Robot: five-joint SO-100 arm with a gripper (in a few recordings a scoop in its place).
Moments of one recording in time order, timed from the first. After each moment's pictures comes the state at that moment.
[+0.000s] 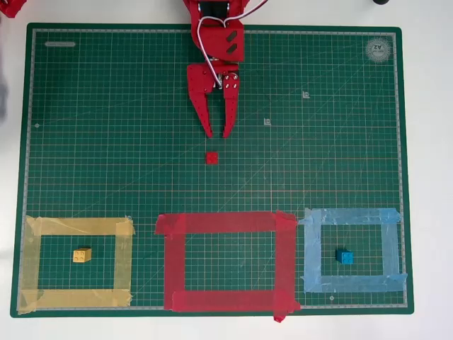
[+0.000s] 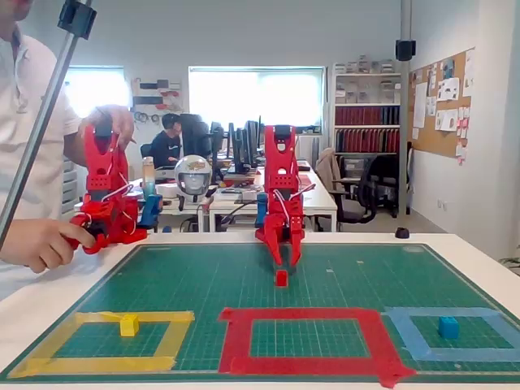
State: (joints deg) arm -3.5 104.0 177.3 -40.3 -91.4
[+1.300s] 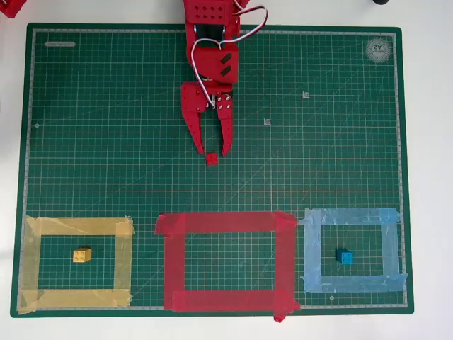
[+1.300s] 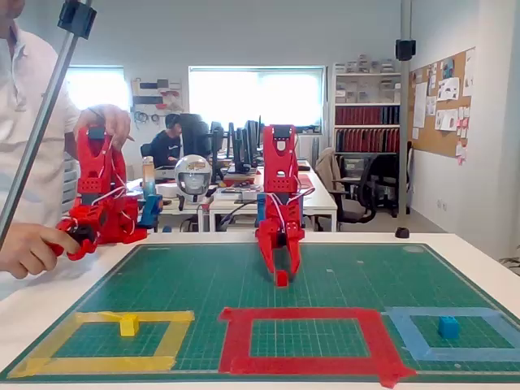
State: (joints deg) arm -0.4 92.0 165.2 -40.4 -92.3
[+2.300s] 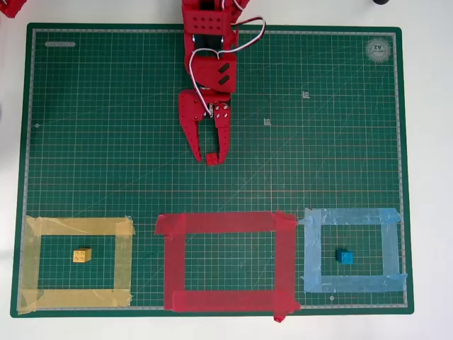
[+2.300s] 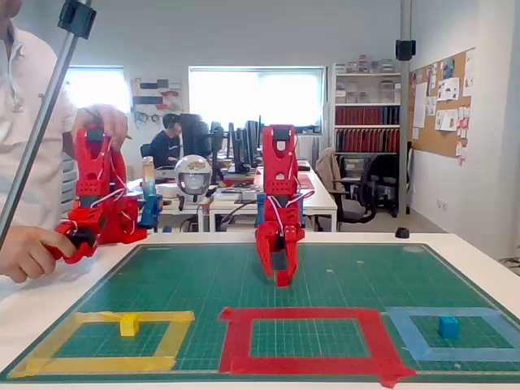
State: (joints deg) arm 0.5 86.7 159.9 -40.5 -92.5
